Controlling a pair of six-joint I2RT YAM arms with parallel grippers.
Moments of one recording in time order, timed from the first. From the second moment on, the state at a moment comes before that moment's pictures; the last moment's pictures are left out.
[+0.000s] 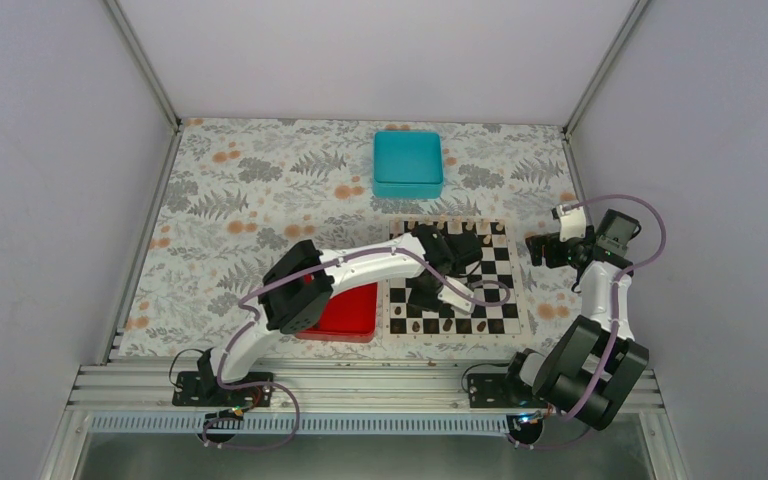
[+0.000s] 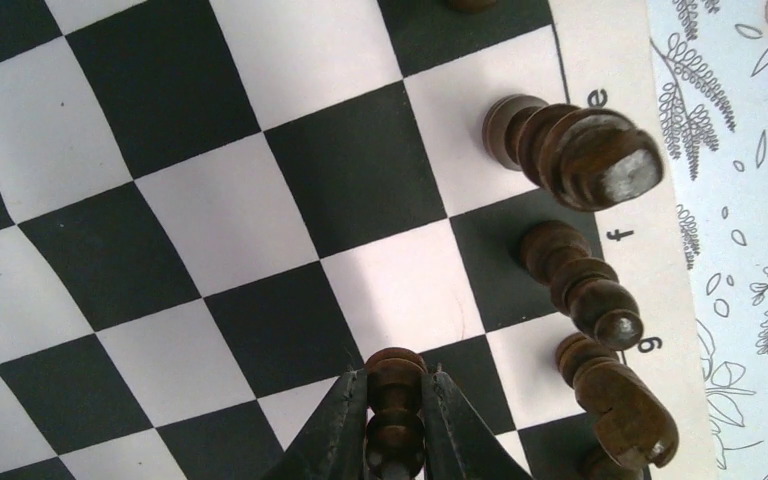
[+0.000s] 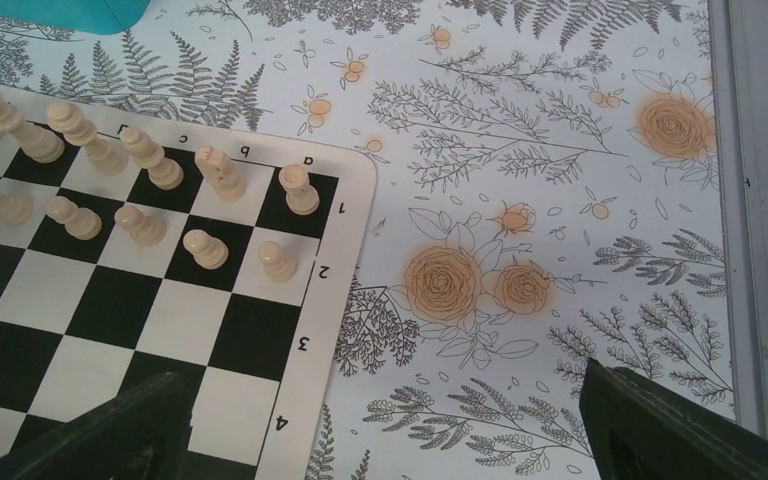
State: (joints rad) left arm -1.14 2.27 1.95 -1.12 0.07 0.73; right arm -0.53 1.20 0.73 -0.42 -0.50 -0.57
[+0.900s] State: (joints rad) left arm -1.17 2.31 1.94 -1.10 0.09 0.75; right arm -0.53 1.20 0.73 -0.42 -0.50 -0.58
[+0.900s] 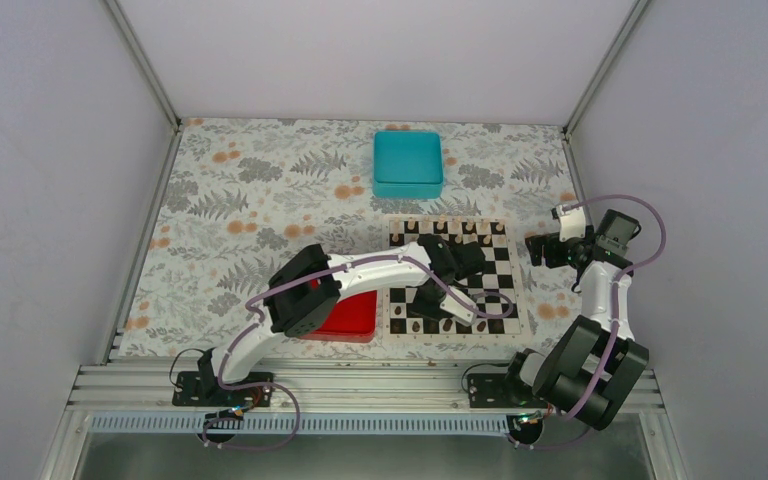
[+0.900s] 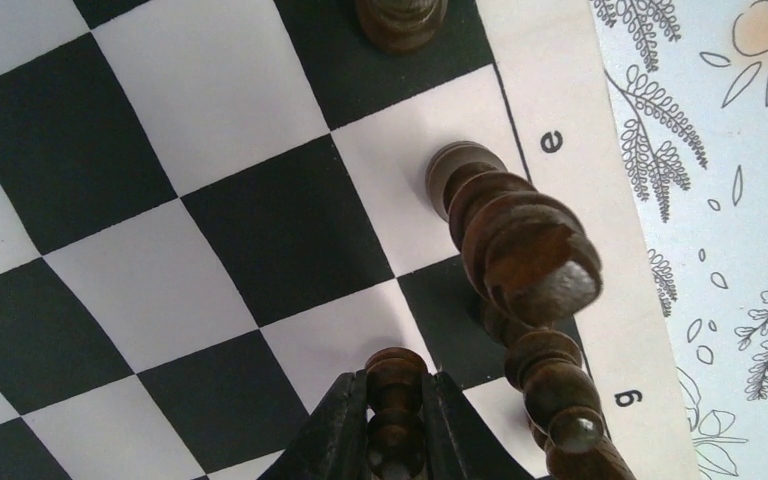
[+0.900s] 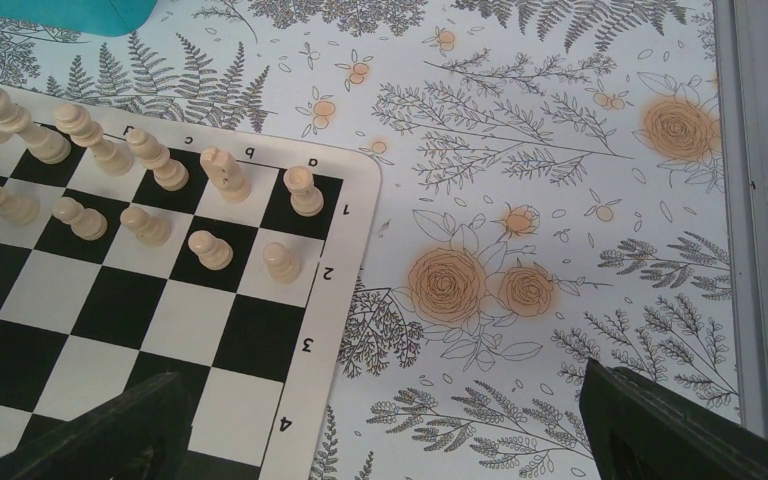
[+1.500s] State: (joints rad) left arm -1.17 2.32 1.93 -1.07 0.07 0.75; right arm -0.53 1.20 0.73 -0.42 -0.50 -0.58
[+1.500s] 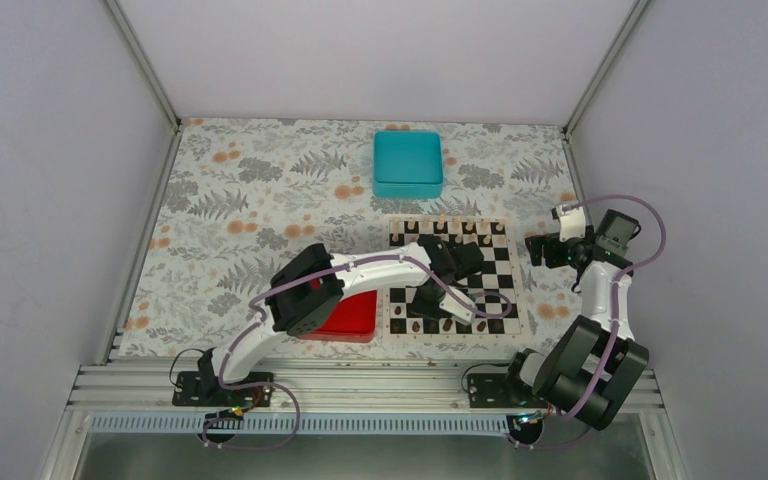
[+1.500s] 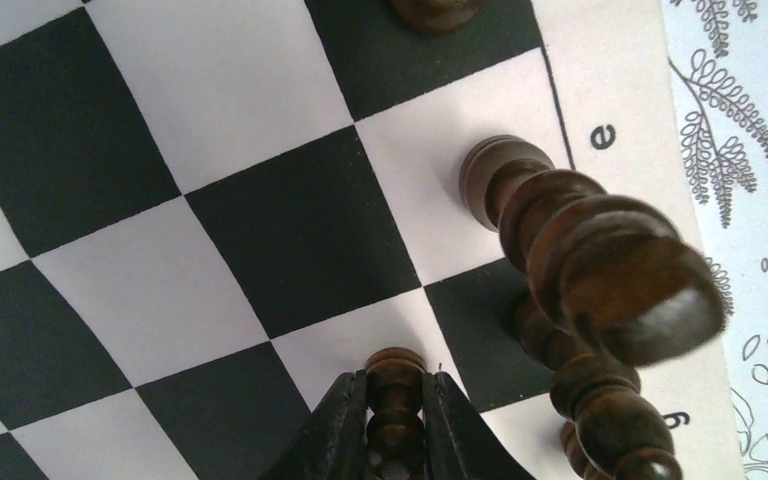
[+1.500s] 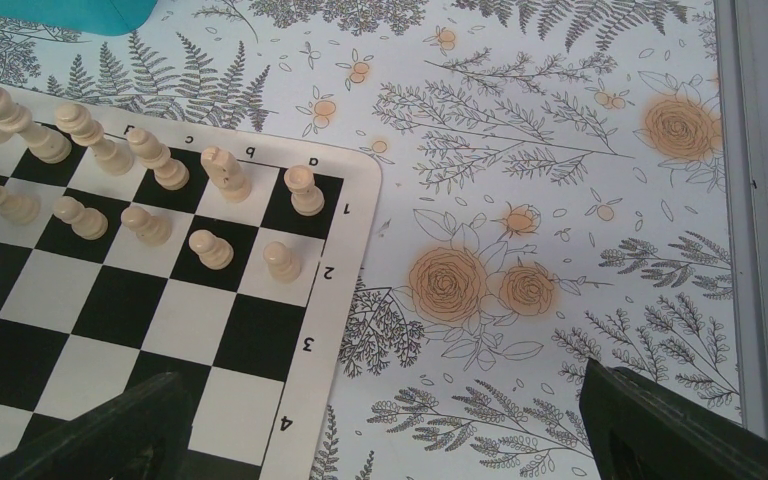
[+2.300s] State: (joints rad) left arm -1.16 2.24 1.89 -1.07 -0.01 0.75; right arm -0.53 1.20 0.73 -0.43 -0.51 -0.58
